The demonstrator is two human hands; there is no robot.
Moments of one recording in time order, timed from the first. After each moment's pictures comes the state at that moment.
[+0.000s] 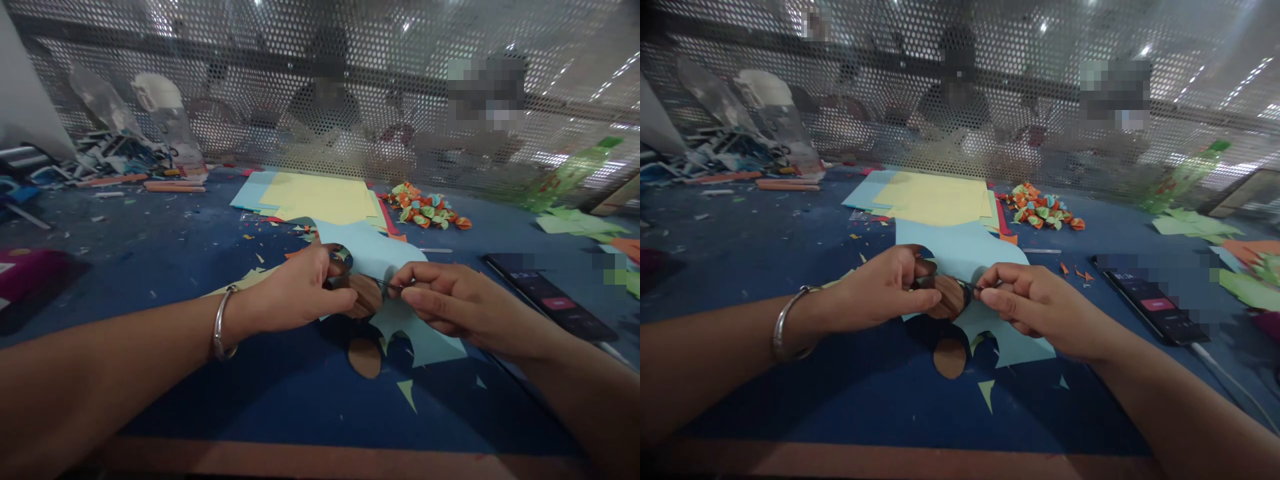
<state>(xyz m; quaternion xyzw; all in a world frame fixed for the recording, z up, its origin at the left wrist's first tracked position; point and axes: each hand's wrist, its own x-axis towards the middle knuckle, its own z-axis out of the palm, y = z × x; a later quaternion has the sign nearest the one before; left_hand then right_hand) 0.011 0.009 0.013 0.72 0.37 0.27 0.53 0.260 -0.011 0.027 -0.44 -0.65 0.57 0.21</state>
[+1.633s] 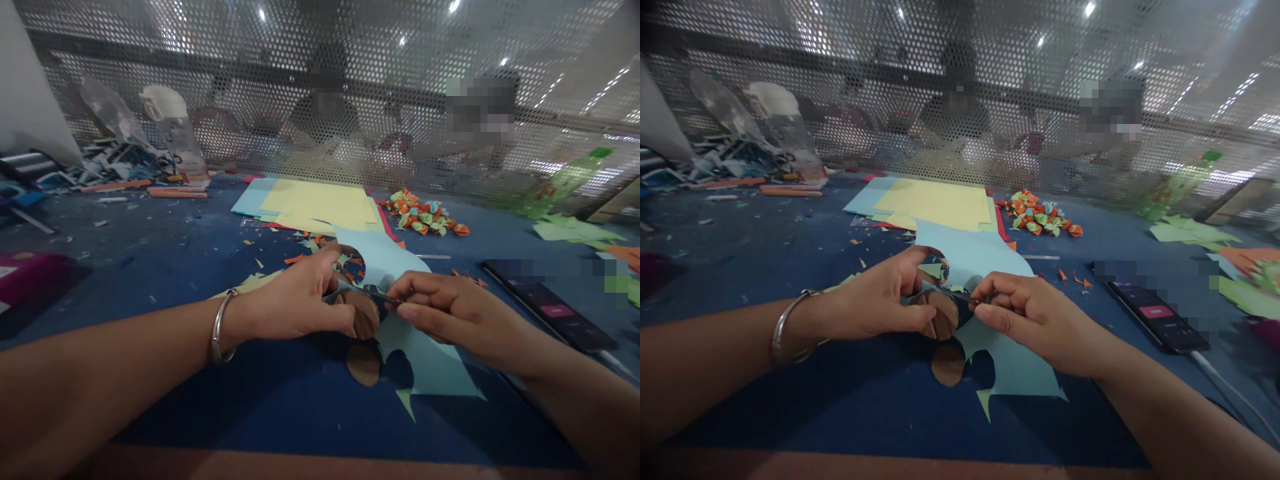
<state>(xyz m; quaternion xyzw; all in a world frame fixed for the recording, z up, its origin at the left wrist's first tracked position) 0.008 0.005 0.007 0.65 0.27 0.29 0.64 0.261 -0.014 0.027 -0.42 -0.77 0.45 0.18</state>
